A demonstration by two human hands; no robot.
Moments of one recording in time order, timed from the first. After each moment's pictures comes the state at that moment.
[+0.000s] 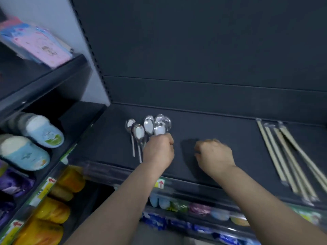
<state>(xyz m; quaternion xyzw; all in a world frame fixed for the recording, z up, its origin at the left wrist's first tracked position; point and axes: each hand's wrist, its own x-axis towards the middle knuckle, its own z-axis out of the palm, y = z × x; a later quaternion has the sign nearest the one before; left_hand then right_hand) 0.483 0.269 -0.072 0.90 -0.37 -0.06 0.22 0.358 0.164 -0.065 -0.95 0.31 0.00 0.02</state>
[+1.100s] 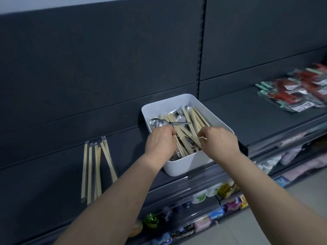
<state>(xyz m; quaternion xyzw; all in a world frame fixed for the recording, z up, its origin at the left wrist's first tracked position) 0.021 -0.073 -0.011 0.75 -0.62 -0.09 0.20 -0.145 -0.112 -0.026 -0.80 0.58 -0.15 -0.01</state>
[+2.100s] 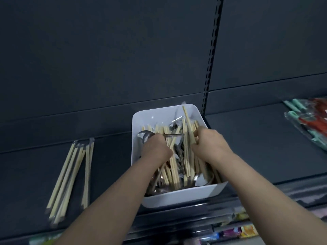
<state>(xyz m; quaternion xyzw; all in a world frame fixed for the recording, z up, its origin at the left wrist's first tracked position) -0.002 -0.174 -0.033 0.87 -0.45 -0.19 0.13 -0.143 -0.234 -0.018 -0.82 0.54 -0.08 0.17</state>
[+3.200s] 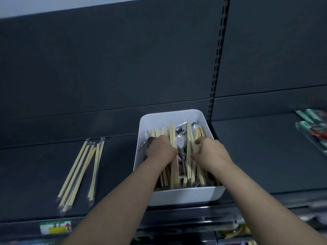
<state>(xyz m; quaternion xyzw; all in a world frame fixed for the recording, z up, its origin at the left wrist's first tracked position) -0.014 -0.177 -0.034 0.88 -0.40 -0.16 0.16 -0.151 -0.225 -0.027 -0.83 0.52 -0.08 0.19</state>
